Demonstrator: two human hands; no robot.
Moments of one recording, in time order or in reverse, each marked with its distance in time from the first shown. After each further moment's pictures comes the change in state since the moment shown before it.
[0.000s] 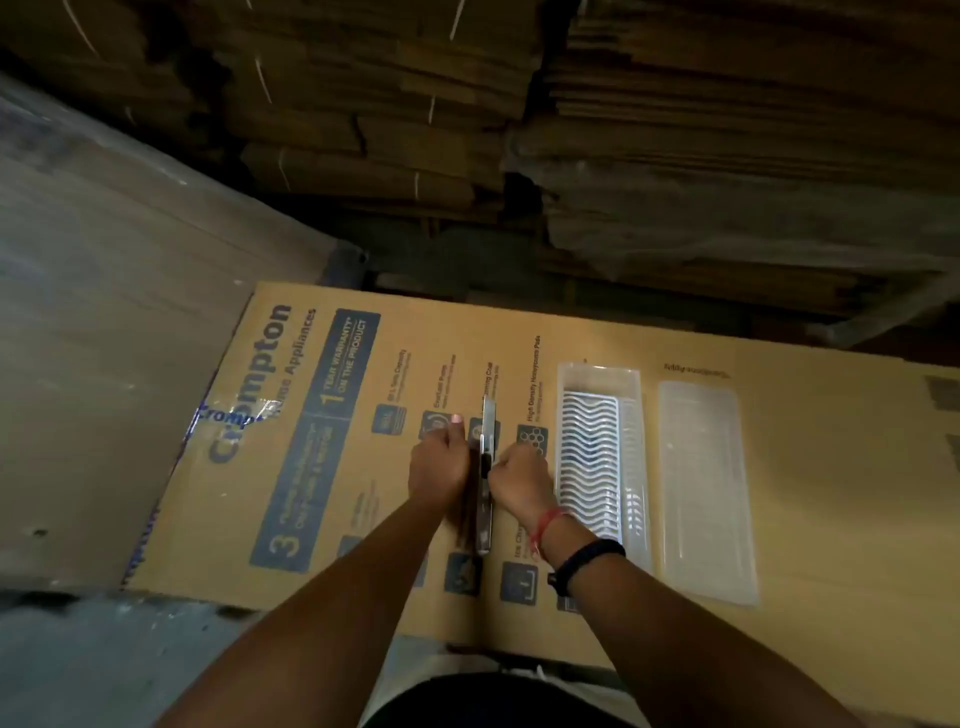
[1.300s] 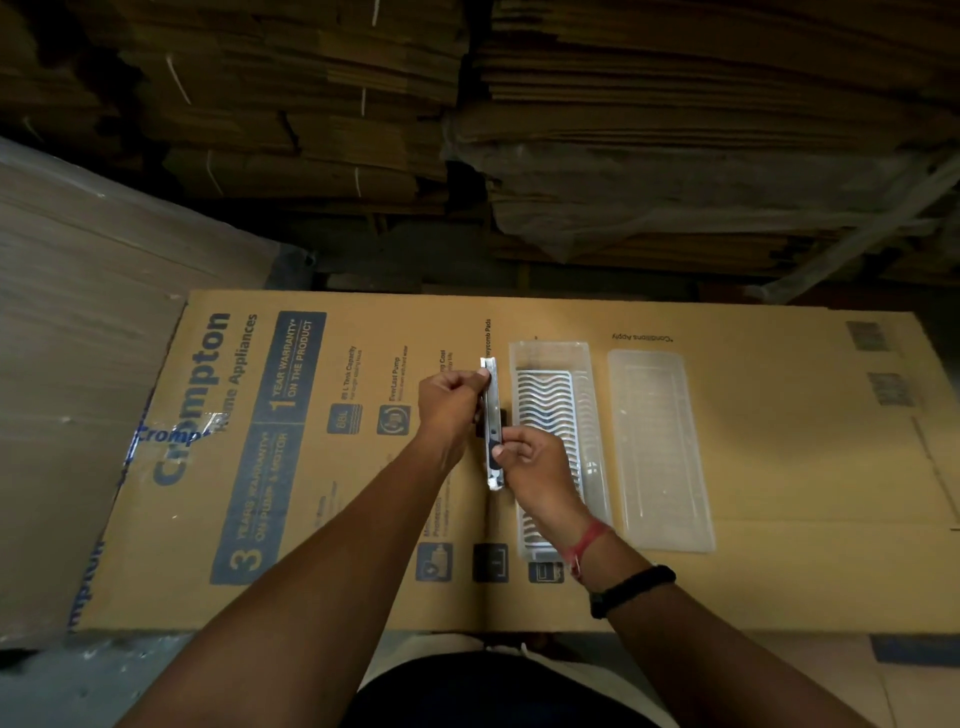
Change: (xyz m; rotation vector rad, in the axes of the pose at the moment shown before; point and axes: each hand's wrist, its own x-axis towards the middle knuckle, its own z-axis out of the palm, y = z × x) left_hand -0.007 0.077 0.026 -0.559 -0.186 -0.069; right_hand -0.048 0.024 -0.053 0.664 0.108 -0.047
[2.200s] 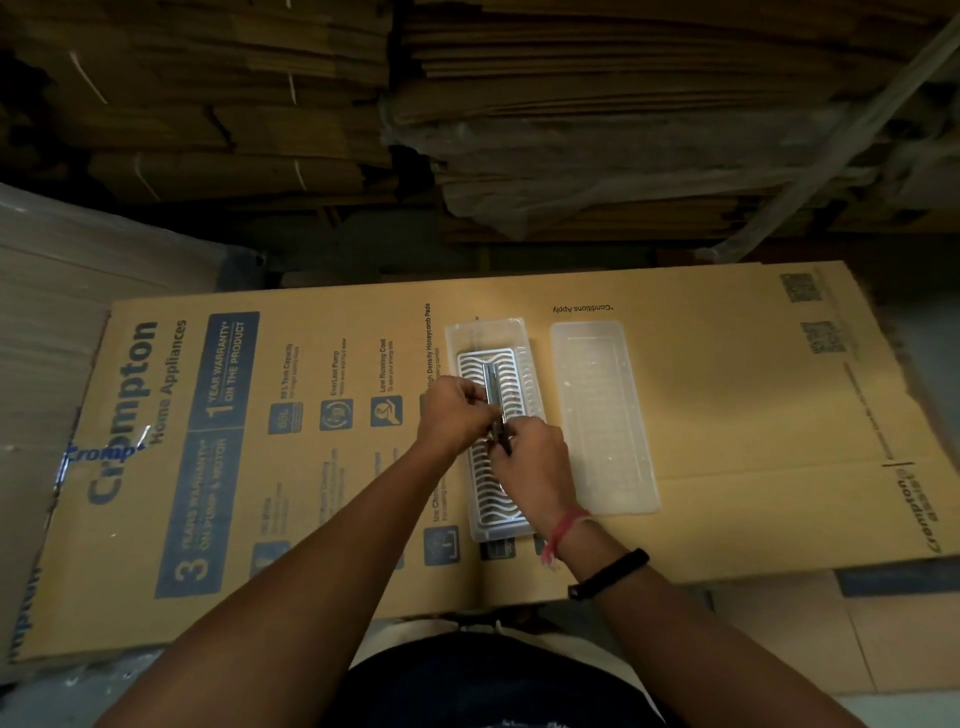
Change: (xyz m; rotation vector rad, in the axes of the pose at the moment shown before) left_hand -0.032 -0.025 0.057 0.629 -0.195 0.160; right_hand -0.014 0.009 -0.061 -0.649 0.205 -0.112
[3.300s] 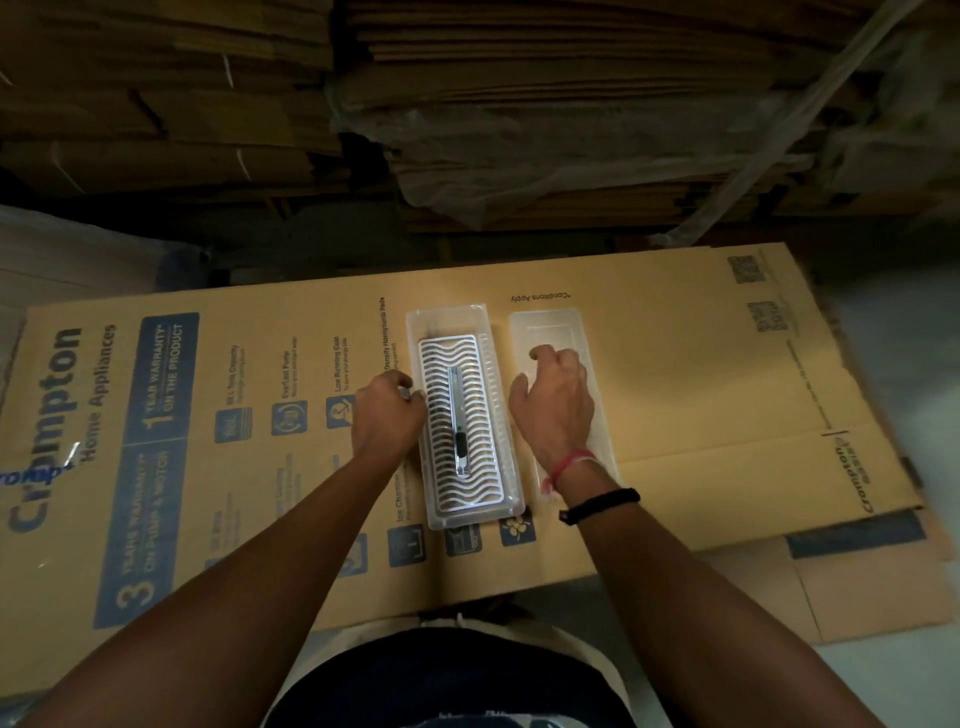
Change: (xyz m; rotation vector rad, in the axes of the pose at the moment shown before) left_hand 0.015 -0.033 -0.010 0.245 0.196 0.147; right_hand 0.053 0.031 -0.039 -0.213 0.315 -0.021
